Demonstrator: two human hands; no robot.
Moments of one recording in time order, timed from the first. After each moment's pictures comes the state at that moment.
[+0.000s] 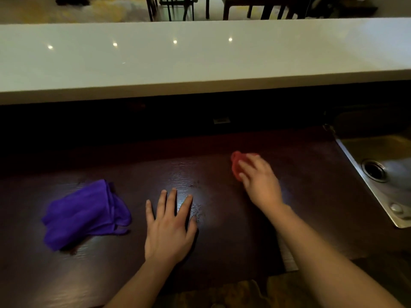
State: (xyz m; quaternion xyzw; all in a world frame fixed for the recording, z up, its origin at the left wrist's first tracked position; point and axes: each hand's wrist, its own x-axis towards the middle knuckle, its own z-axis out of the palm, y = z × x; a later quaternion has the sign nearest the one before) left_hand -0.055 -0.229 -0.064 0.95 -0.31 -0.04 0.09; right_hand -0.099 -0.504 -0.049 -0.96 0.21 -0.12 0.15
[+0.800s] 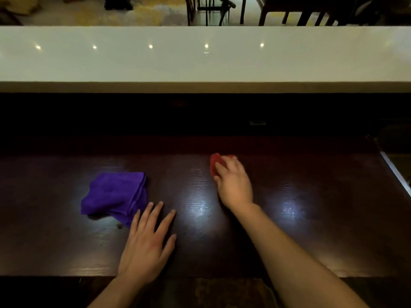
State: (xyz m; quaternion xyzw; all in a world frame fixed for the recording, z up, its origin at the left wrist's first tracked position) left_hand -0.053 -0.087 -0.056 0.94 -0.32 -0.03 0.11; right_hand -0.027 -0.362 -0.040 -0.97 0.15 -0.09 0.18
